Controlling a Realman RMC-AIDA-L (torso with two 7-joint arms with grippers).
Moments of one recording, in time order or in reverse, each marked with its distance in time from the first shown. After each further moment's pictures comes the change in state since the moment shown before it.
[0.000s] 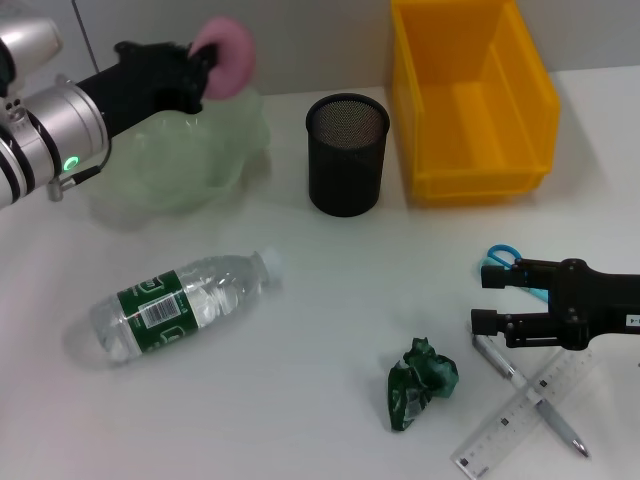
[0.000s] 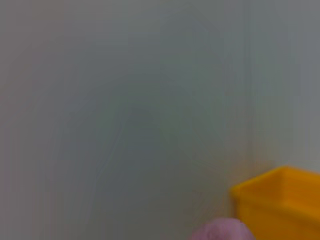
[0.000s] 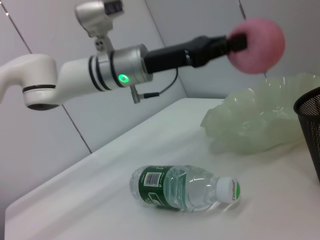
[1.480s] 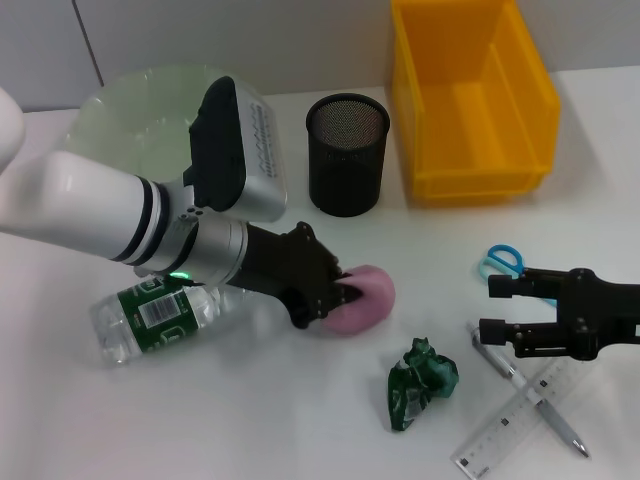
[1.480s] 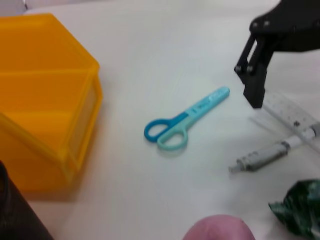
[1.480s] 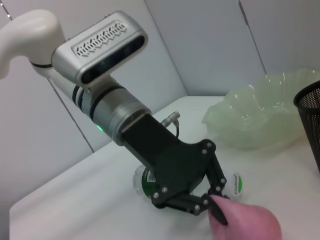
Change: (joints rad) left arm -0.107 -0.003 0.403 0.168 0.661 0.294 -0.419; right arm -0.020 -0.004 0.000 0.000 0.000 -0.016 0.000
